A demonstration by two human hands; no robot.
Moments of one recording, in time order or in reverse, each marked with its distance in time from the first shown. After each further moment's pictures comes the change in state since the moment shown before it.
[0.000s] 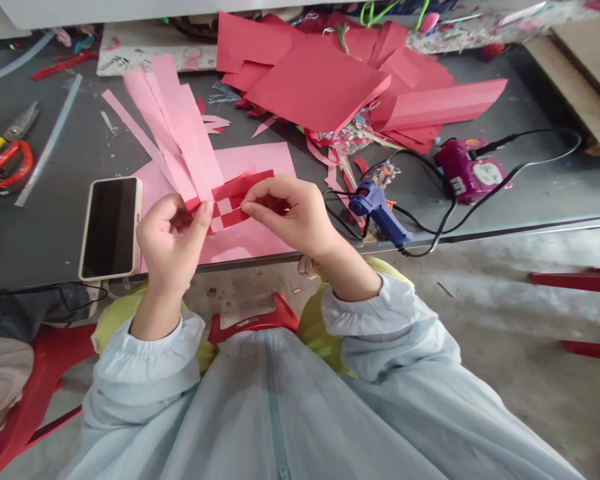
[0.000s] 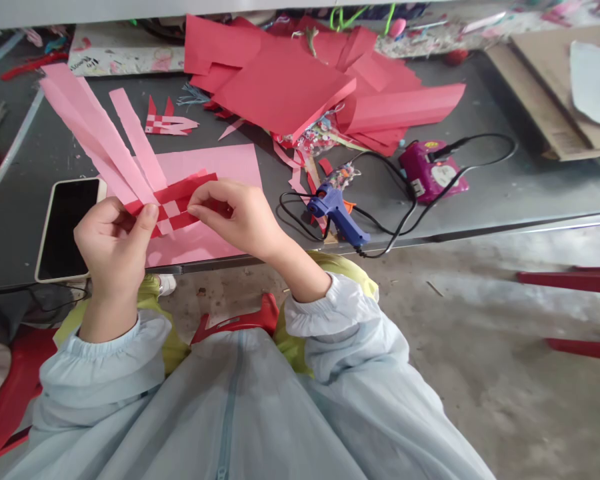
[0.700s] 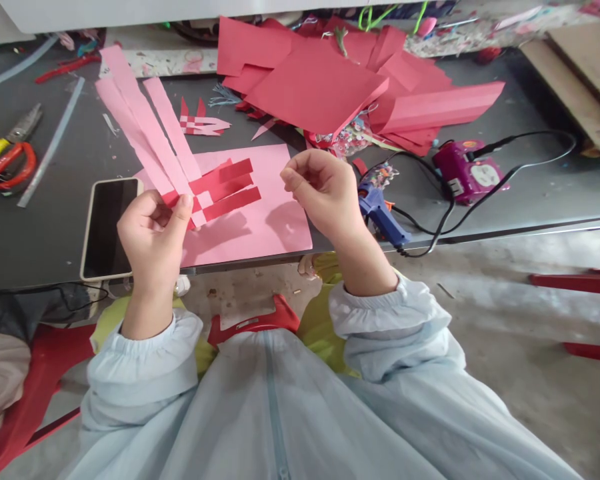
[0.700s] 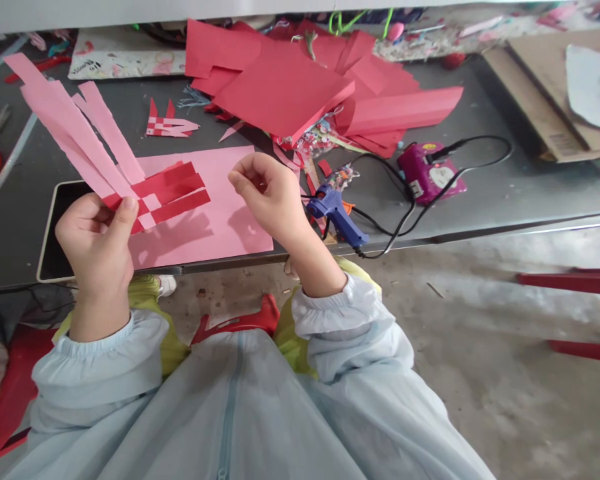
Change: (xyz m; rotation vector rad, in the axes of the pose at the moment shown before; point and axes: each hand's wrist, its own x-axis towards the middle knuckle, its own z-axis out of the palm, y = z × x) left_hand 0.009 -0.017 -0.011 -0.028 0.091 -0.056; right_hand 0.004 0.015 -0.025 0.001 0.218 0.199
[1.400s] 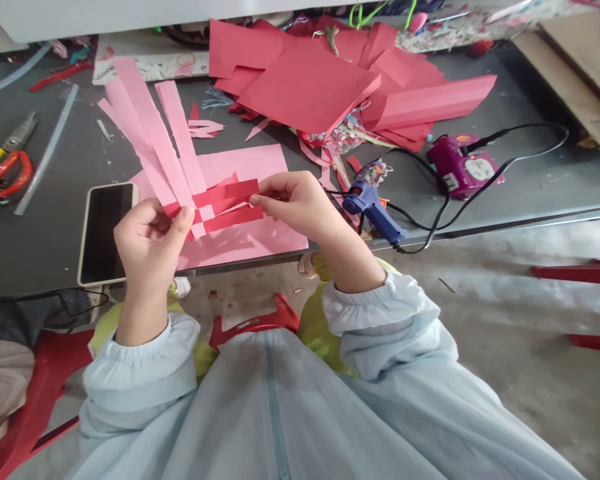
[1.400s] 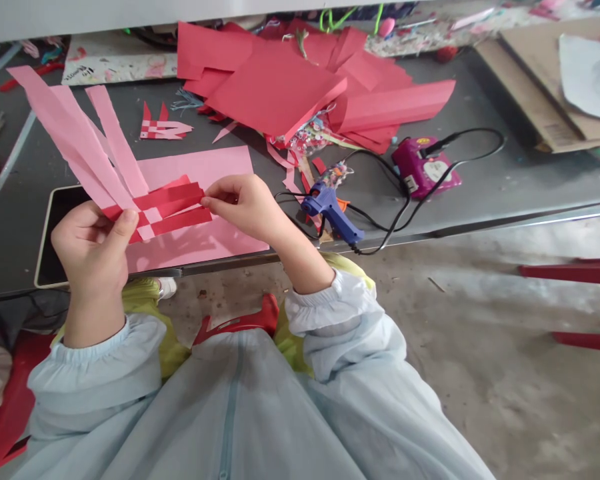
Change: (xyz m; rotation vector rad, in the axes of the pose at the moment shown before) left_hand -0.002 0.007 -0.003 -0.053 -0.078 0.019; right_hand 0.005 0.002 0.012 0.141 -0.301 0.128
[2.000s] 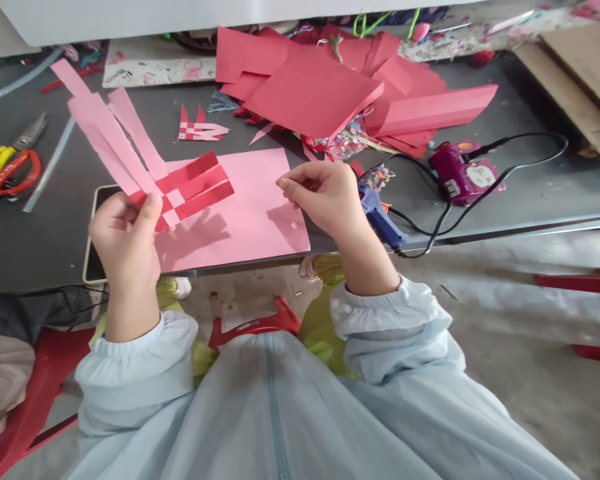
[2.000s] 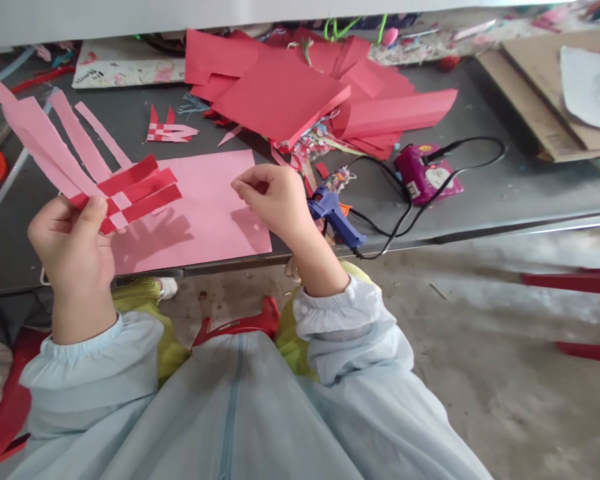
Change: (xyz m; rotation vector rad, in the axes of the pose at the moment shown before) left_hand 0.016 -0.009 -0.013 -0.201 0.185 -0.145; right_hand -0.005 0.000 -0.021 -0.186 0.311 -0.015
